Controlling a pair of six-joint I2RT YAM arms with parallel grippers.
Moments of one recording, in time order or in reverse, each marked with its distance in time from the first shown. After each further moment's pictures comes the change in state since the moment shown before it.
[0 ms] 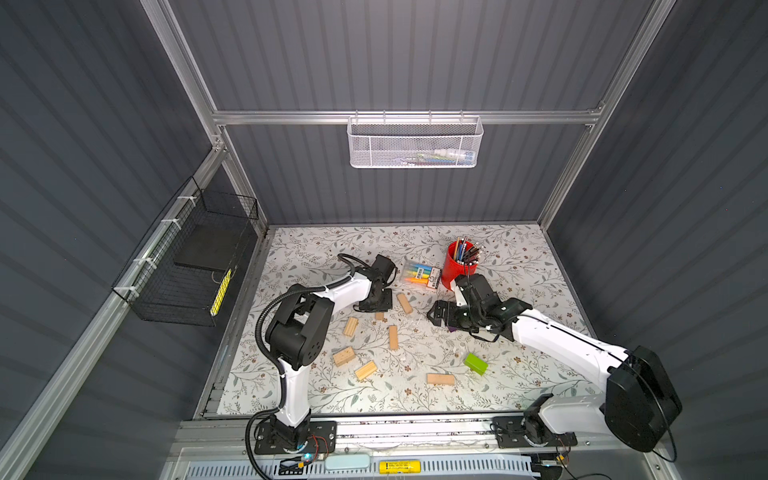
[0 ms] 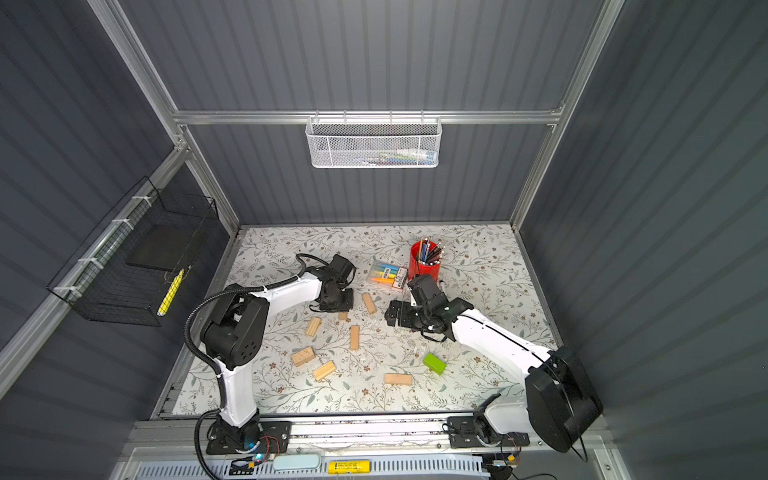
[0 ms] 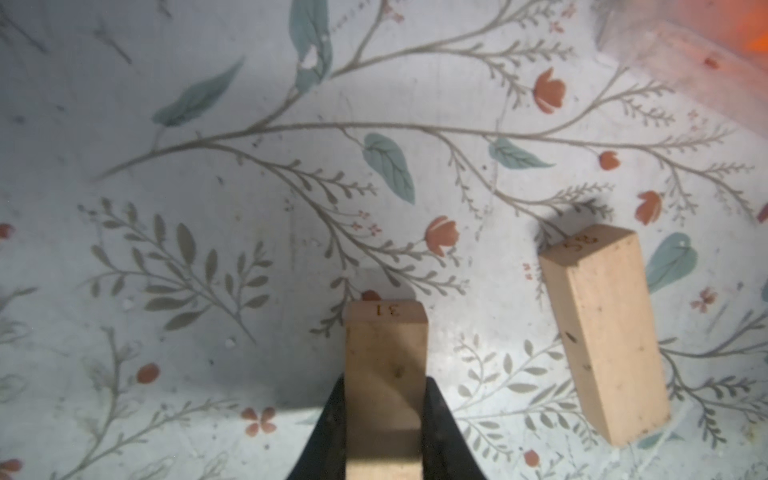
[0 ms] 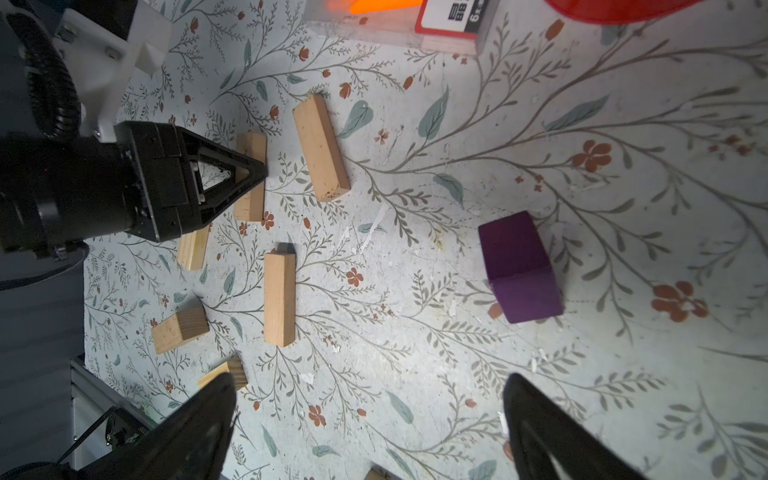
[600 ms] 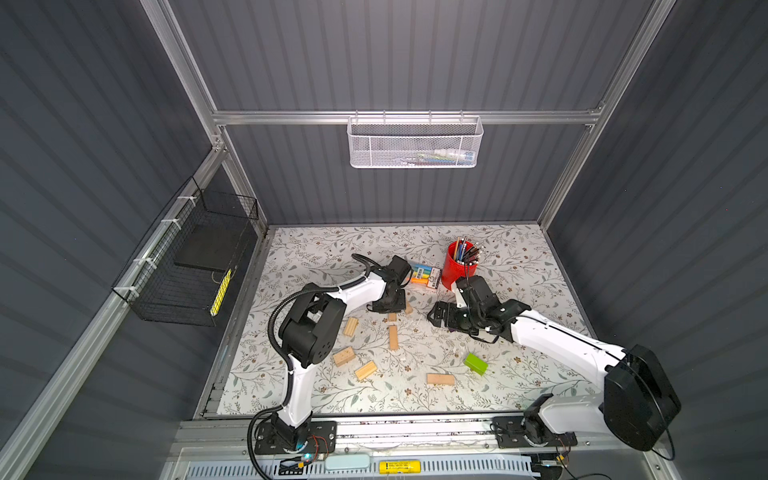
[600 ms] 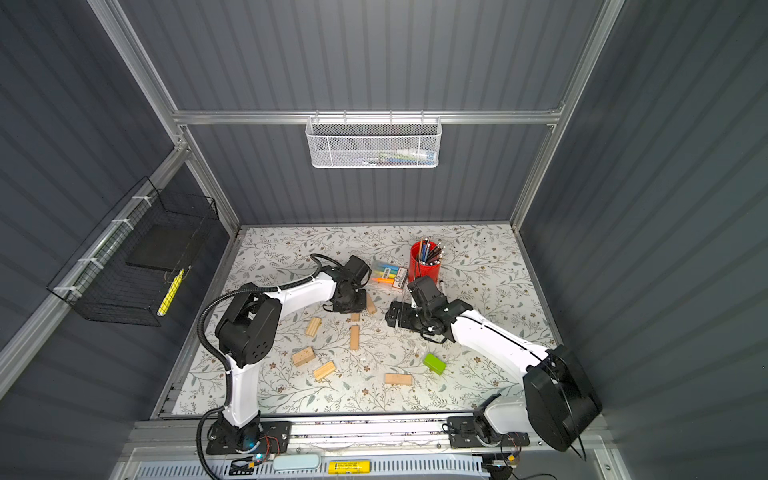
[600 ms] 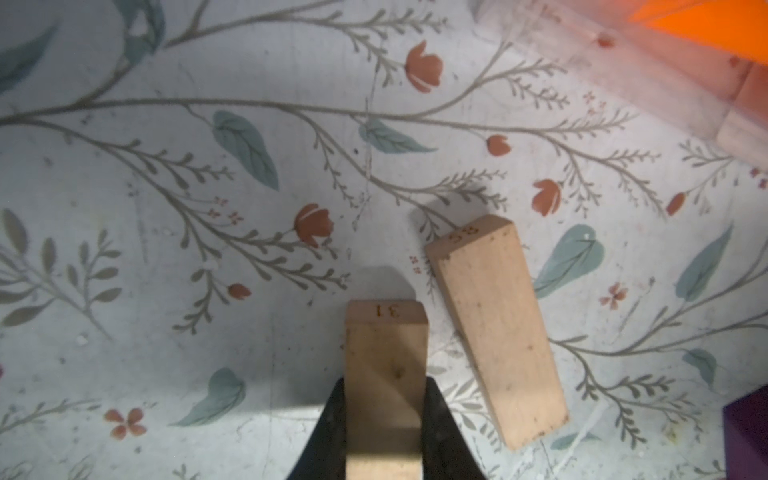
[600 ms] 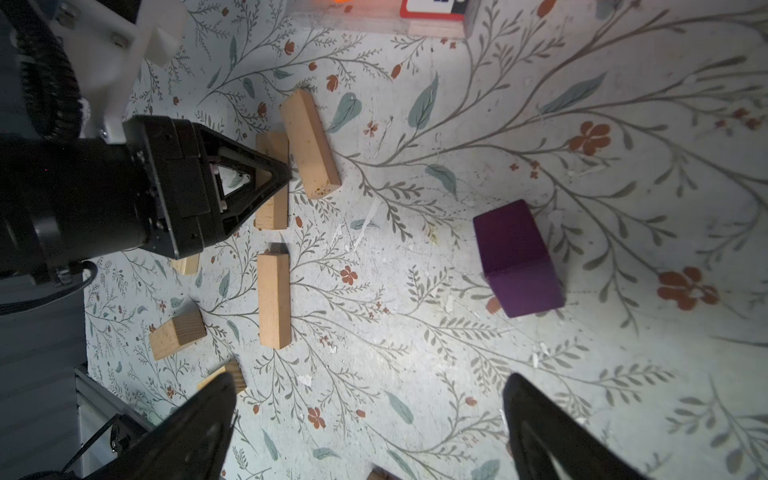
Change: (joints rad) left arm -0.064 0.073 0.109 -0.045 -0.008 -0.078; right arm 0.000 0.009 -0.018 0.014 0.000 0.032
